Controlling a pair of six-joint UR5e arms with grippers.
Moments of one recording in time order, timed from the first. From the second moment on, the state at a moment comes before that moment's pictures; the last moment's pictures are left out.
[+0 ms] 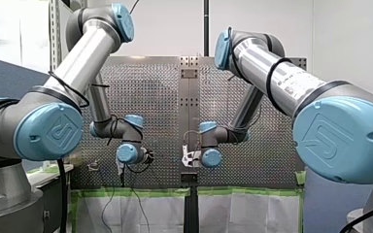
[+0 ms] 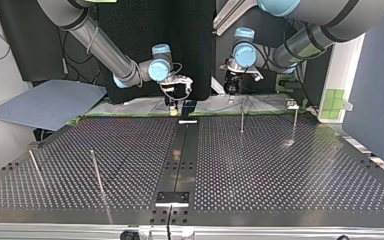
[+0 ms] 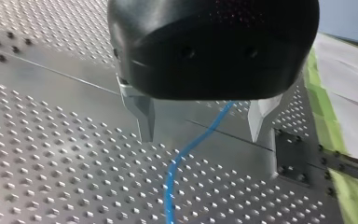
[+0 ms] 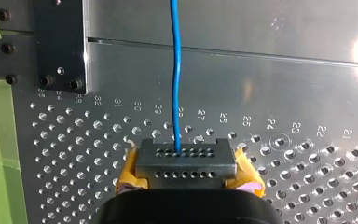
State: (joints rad) left arm -0.26 -2.25 -2.04 -2.22 -1.66 -1.83; right arm 2.24 -0.57 1.38 -0.61 1.72 1.54
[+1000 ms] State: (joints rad) left arm -0.28 -2.28 -1.92 -2.32 -1.75 -1.75; right arm 2.25 -0.57 1.37 -0.61 1.72 1.54
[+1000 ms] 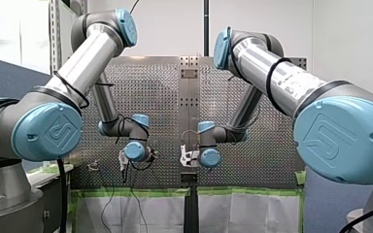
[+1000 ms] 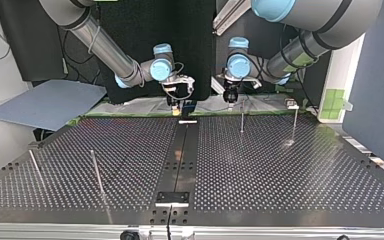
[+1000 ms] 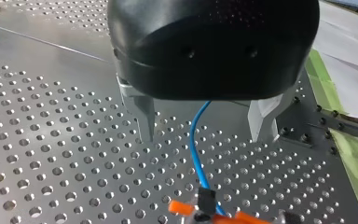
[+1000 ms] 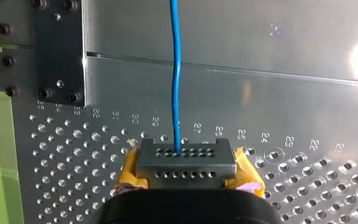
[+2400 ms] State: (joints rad) left arm -0.32 -2.28 -1.88 -2.38 -1.88 -1.74; right arm 2.26 -0.57 1.37 -0.60 1.72 1.54
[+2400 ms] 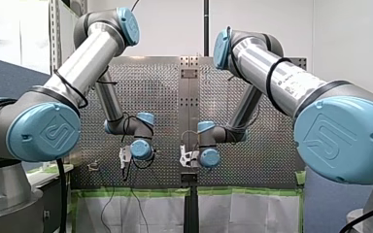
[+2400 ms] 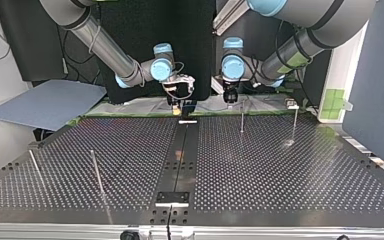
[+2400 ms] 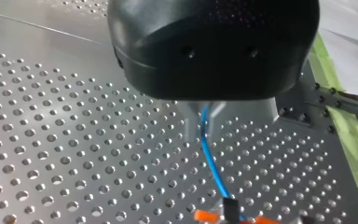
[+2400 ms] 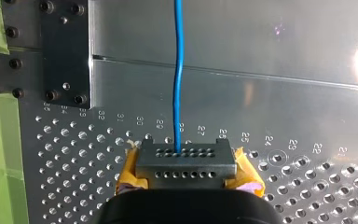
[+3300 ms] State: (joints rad) left arm -0.34 -2.30 -1.81 -2.44 -1.86 -1.75; right arm 2.26 -0.57 1.37 -0.60 1.72 1.53
